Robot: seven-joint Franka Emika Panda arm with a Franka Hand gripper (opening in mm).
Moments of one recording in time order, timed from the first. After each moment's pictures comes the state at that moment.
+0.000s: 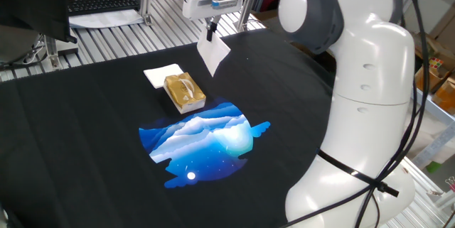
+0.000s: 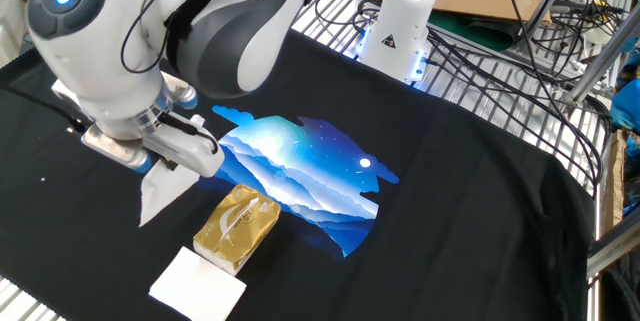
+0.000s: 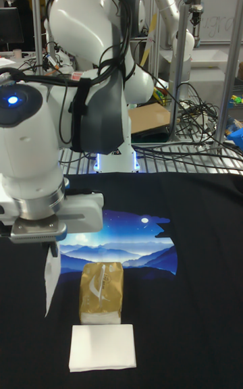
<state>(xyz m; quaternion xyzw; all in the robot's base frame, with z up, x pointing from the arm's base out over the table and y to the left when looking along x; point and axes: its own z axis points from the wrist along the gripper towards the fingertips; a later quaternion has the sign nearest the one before) 0.643 -0.122 0.252 0.04 -1.00 0.01 0.08</state>
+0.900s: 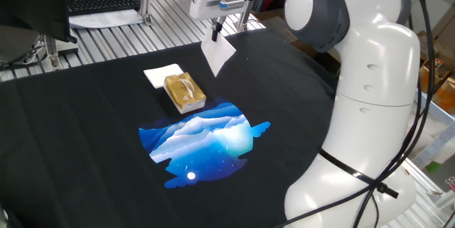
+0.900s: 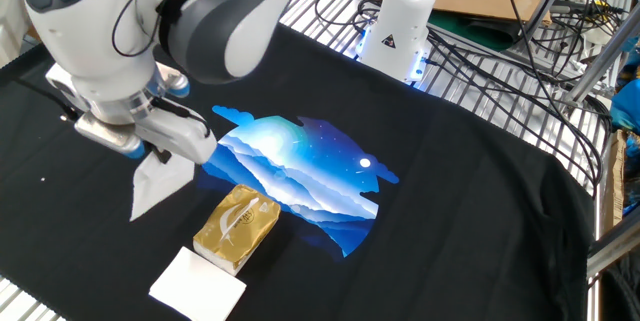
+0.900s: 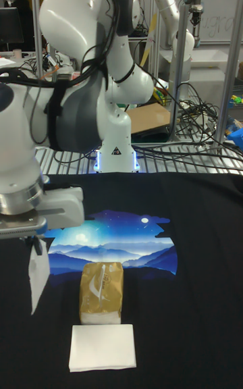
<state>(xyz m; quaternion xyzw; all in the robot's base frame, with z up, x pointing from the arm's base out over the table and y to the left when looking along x) 0.633 -0.152 0.247 0.06 -1.00 0.00 0.07</state>
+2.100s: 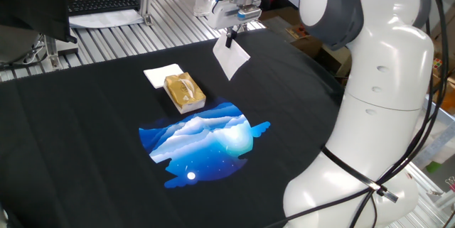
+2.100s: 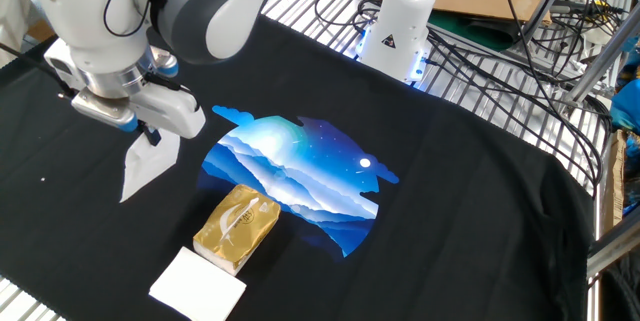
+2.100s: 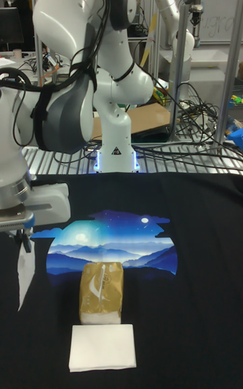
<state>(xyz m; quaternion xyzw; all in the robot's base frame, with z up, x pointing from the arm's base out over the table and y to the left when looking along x) 0.612 -0.185 0.234 0.08 -1.00 0.00 0.05</state>
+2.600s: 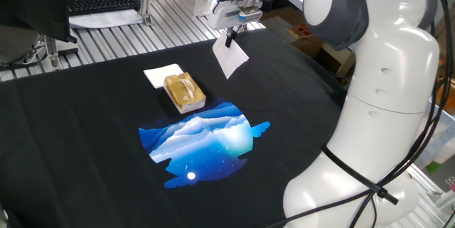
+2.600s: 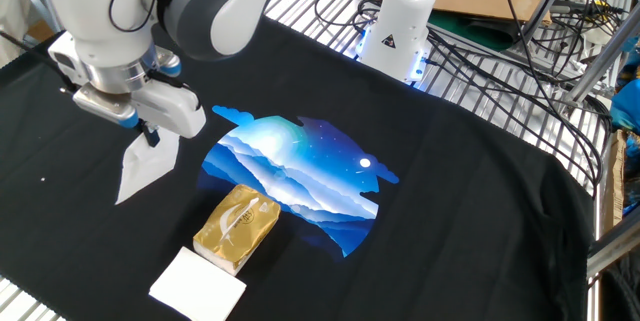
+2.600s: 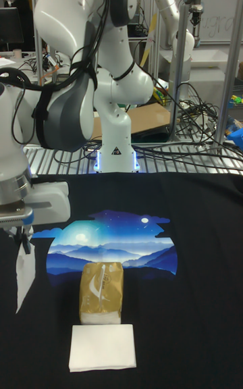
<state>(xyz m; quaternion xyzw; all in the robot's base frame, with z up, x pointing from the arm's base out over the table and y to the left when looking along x) 0.612 -0.185 0.234 0.07 -1.00 0.00 0.02</state>
